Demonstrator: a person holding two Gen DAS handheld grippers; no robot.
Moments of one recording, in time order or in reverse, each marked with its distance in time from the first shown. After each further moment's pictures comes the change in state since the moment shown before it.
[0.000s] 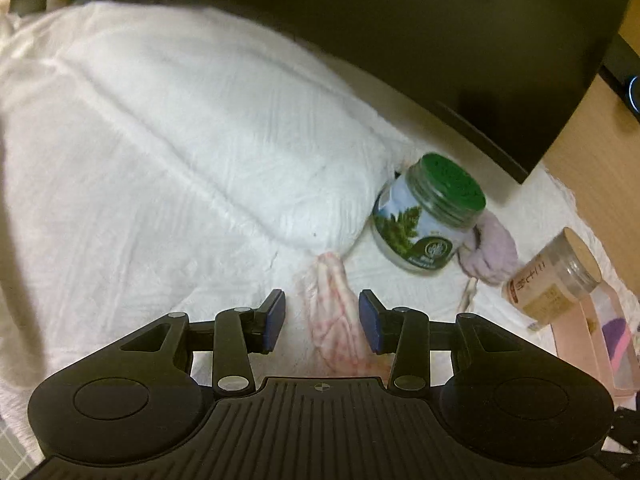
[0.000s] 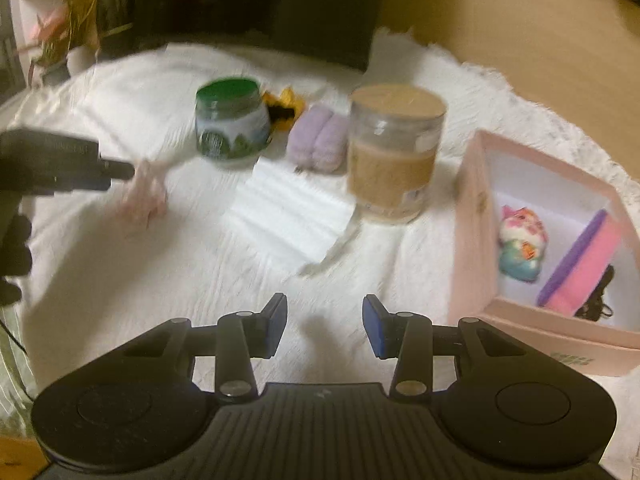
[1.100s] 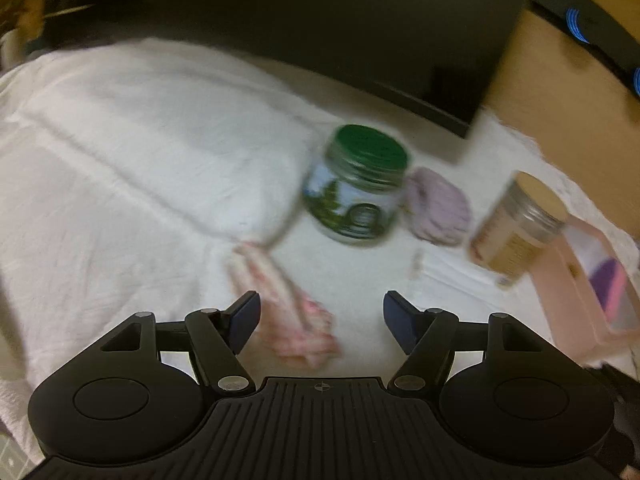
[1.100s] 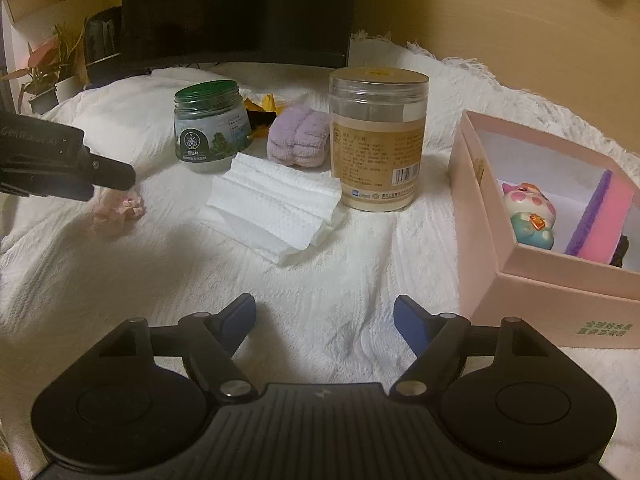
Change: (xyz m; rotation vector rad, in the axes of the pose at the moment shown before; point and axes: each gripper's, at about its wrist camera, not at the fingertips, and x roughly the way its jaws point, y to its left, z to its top) left arm -0.017 -0.055 -0.024 0.167 -0.007 0.031; right arm 0.021 -0.010 -0.029 0.084 -0.150 -0.012
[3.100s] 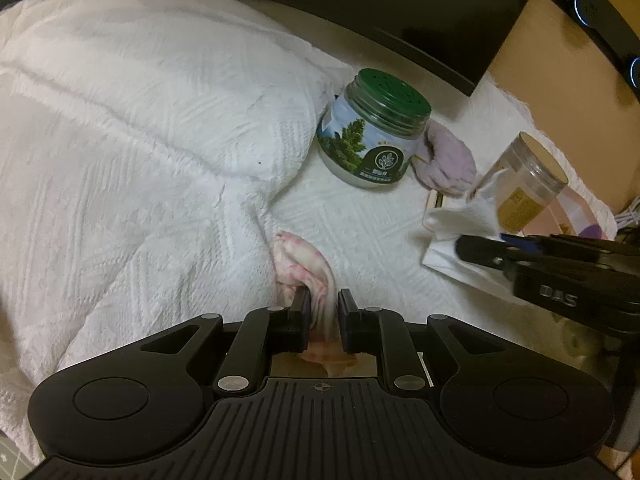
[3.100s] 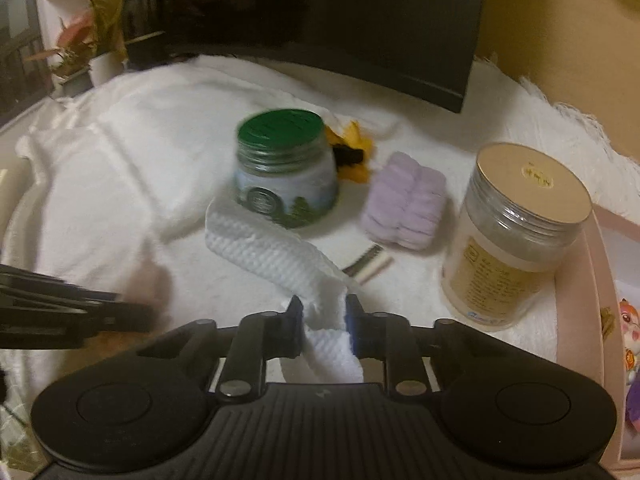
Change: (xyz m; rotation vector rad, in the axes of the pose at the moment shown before) left arm 0.007 0.038 -0.009 0.011 0.150 -0.137; right arm 0.039 0.053 0.085 -0.084 0.076 0.142
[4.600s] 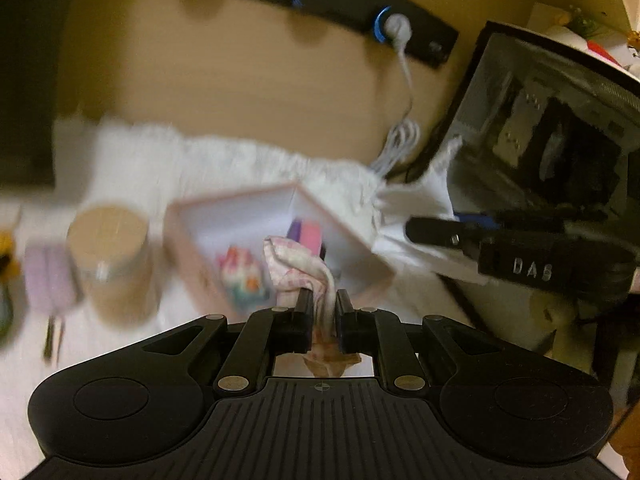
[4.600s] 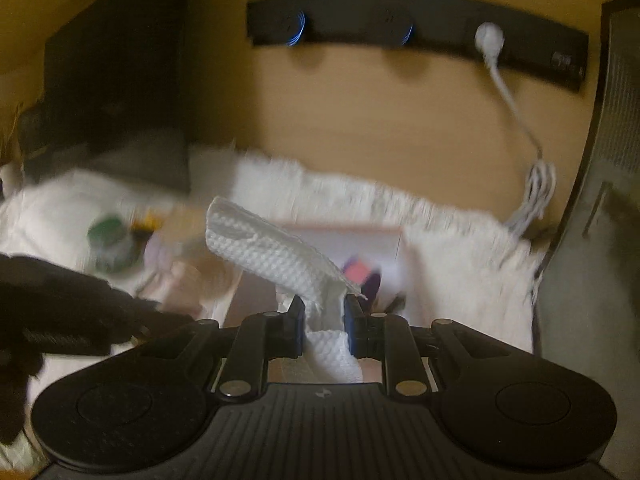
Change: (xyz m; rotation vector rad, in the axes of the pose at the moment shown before) left arm -0.018 -0.272 0.030 0.499 -0.031 -0.483; right arm -0.230 -0.161 -0.056 0.249 -0.230 -0.331
